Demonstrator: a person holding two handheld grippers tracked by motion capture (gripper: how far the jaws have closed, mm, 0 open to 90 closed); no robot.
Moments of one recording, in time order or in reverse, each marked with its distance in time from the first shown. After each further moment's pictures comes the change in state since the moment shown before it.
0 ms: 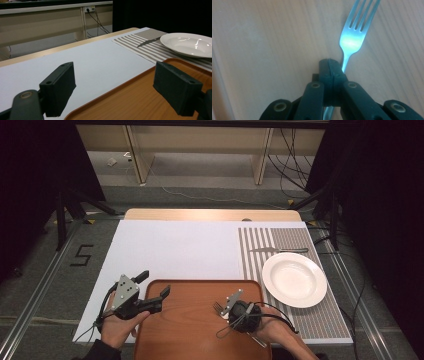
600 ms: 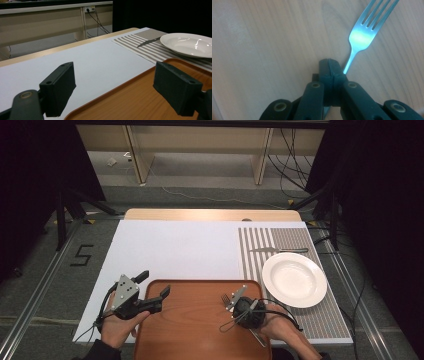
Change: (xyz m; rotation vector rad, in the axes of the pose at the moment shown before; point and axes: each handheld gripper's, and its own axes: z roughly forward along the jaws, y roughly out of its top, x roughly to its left) left arm 0.000 0.000 0.000 -0.001 0.000 -0.002; right arm -0.012 -0.007 -0.004 0.041 -0.033 0.045
